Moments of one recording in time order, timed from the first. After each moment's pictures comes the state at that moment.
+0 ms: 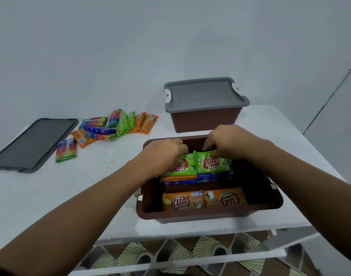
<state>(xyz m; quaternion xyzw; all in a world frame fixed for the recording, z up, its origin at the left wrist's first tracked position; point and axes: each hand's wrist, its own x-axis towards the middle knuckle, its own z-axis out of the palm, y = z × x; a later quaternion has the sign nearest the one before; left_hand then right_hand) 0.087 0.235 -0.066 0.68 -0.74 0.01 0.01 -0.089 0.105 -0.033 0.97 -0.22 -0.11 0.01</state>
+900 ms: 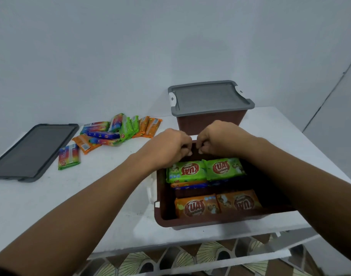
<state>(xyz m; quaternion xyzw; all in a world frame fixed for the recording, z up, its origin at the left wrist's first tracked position) 0.116 0.235 -0.048 0.67 -0.73 -0.05 0.14 -0.054 0.130 -0.024 0.97 -0.25 0.02 -0.05</state>
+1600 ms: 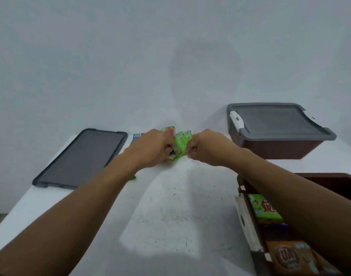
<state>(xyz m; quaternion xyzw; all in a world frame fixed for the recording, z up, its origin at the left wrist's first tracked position) 0.360 0.302 -0.043 0.75 -0.65 -0.02 0.14 0.186 0.183 -0.030 0.97 -0.24 0.04 -0.09</state>
